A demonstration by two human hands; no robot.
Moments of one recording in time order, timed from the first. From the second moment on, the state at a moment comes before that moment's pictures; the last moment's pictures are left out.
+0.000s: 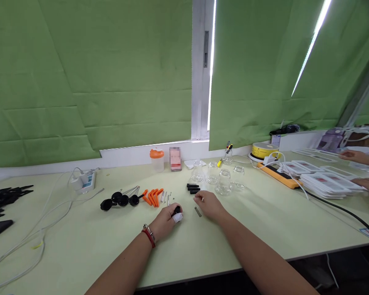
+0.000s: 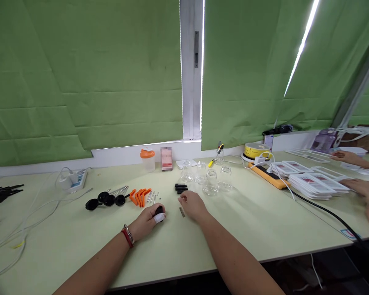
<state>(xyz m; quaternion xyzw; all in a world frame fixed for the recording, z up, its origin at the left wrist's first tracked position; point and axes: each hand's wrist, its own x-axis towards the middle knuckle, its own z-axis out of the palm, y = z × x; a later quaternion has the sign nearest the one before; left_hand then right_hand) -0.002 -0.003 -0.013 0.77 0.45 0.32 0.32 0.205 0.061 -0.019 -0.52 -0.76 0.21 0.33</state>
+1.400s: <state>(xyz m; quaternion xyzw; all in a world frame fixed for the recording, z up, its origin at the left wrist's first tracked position) -0.002 0.003 -0.022 0.77 0.43 0.35 0.33 0.149 0.031 -0.008 -0.30 -0.75 0.27 0.53</state>
